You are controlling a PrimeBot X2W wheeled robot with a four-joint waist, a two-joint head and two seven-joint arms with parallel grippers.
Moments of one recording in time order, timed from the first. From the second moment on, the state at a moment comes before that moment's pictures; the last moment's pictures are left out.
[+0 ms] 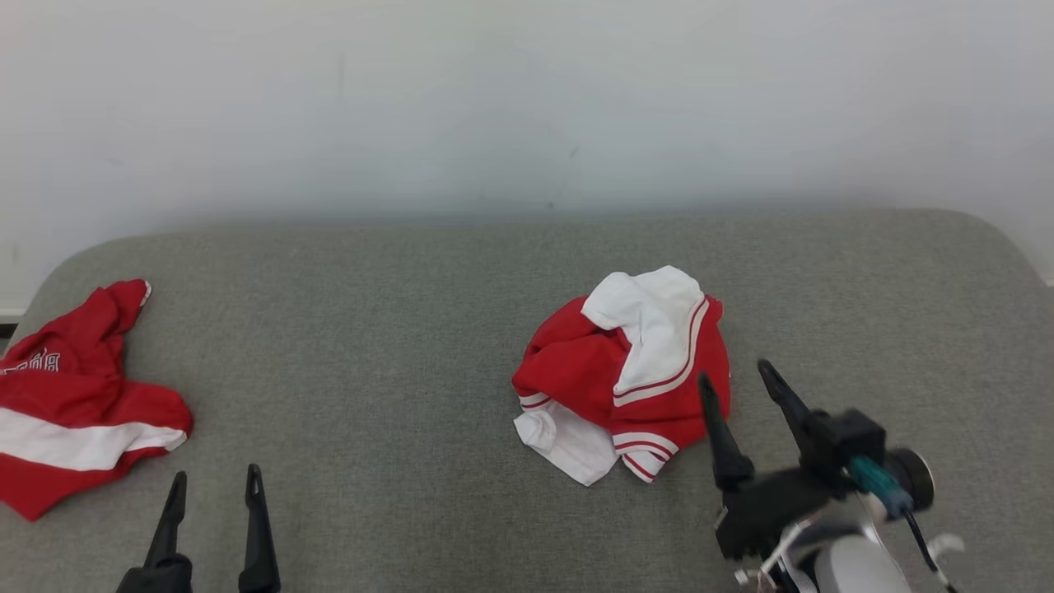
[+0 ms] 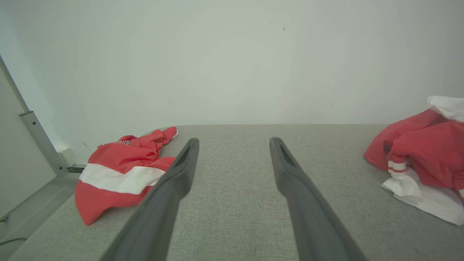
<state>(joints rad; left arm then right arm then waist) 0.02 0.20 -0.07 0.14 -0.22 0.10 -0.26 -0.18 -0.05 0.06 0.25 0.04 0.13 -0.10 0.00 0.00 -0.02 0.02</state>
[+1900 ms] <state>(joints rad) -0.09 0.11 -0.06 0.20 -0.17 -0.01 -0.26 -0.47 -0.30 0.07 0.50 0.20 0.13 -0.19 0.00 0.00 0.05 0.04</state>
